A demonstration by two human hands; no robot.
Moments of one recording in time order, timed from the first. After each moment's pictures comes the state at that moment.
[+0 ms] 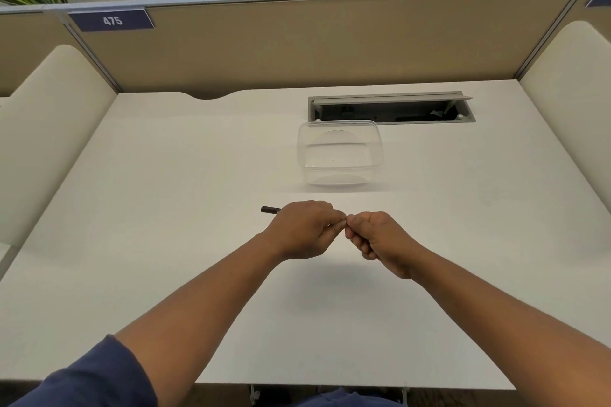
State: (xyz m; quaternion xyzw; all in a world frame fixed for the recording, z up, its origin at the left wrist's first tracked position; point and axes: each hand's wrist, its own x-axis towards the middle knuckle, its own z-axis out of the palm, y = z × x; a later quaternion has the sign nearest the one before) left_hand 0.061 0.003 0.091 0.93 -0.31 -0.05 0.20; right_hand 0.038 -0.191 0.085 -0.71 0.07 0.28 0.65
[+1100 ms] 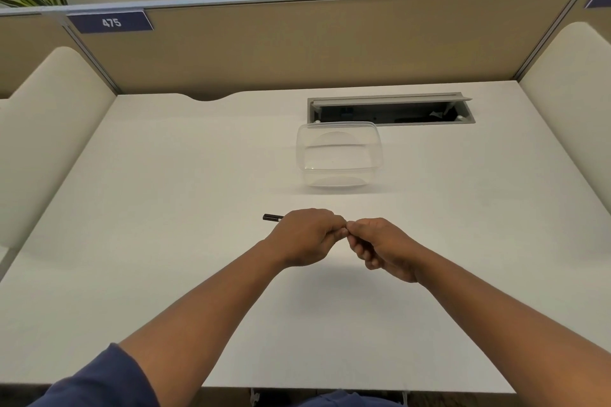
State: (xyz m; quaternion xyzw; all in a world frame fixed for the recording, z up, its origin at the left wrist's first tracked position) left_hand 0.058 -0.002 0.083 0.93 -0.29 -0.11 0.19; right_hand 0.041 -0.199 0.084 -0.68 0.08 0.35 0.64
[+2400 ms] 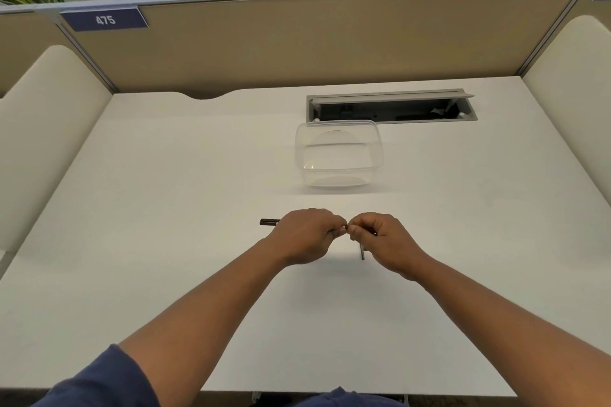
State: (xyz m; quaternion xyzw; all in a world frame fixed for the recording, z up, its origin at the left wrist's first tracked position) left_hand 0.070 -0.006 0.078 0.94 -0.27 -0.14 0.16; right_hand 0.045 -0.206 0.065 -0.82 -0.02 0.18 0.55
